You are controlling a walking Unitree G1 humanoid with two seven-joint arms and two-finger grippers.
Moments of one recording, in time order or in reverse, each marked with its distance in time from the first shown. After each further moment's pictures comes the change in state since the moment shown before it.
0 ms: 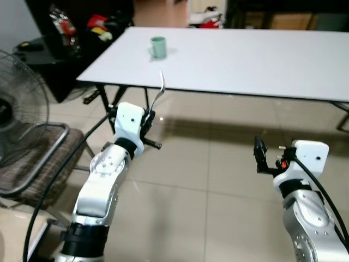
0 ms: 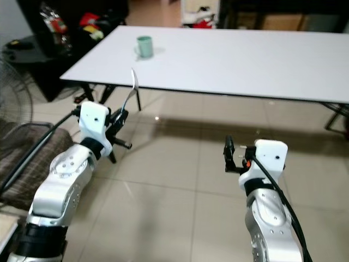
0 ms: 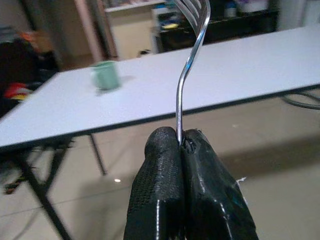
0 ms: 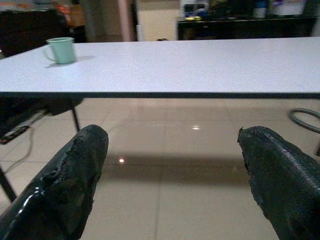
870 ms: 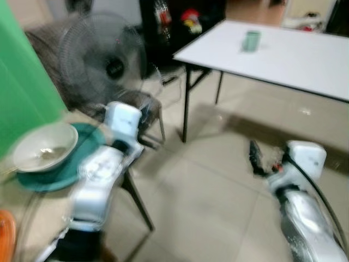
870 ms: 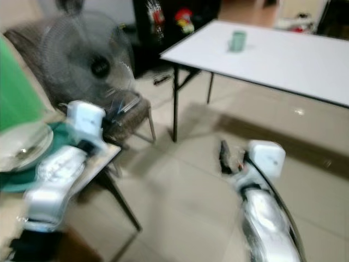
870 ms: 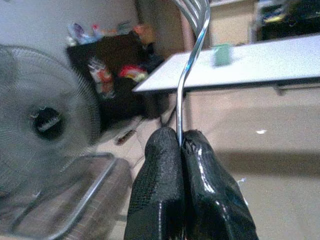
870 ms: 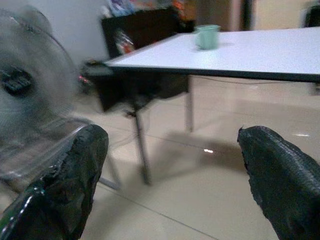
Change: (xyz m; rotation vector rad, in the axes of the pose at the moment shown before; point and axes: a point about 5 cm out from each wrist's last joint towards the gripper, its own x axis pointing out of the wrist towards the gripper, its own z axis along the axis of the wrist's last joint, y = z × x) left arm -0.014 0.017 -0.007 0.011 0.019 0.070; right arm -0.007 0.022 0.001 0.092 0.007 0.097
